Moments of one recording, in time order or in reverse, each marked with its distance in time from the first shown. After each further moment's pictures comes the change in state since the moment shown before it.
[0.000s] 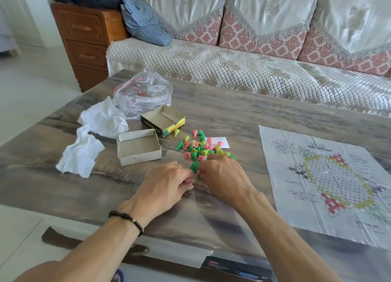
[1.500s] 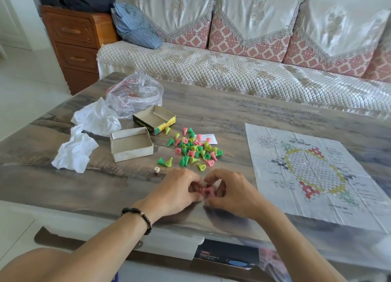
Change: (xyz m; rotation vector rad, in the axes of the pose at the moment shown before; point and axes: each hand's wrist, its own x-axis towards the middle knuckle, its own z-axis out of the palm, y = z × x) left_hand -0.003 0.041 0.011 -0.304 -0.203 -0.051; right_hand -0.074 0.024 -0.009 0.605 -0.129 0.180
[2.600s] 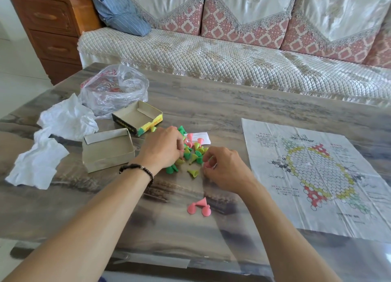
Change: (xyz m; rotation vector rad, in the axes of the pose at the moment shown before) left_hand 0.101 -0.016 -0.037 0.275 0.145 -0.218; right_hand 0.071 0.014 -0.018 -0.101 0.124 0.213
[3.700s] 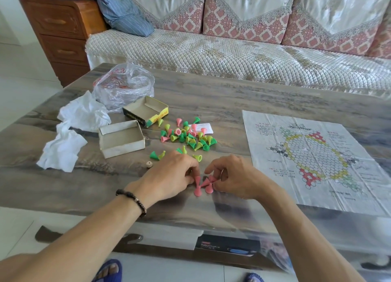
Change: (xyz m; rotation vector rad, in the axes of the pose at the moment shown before) left_hand -0.085 0.007 0.009 -0.072 -0.140 0.308; right_hand -0.056 0.007 -0.007 0.055 -0.249 -0.123
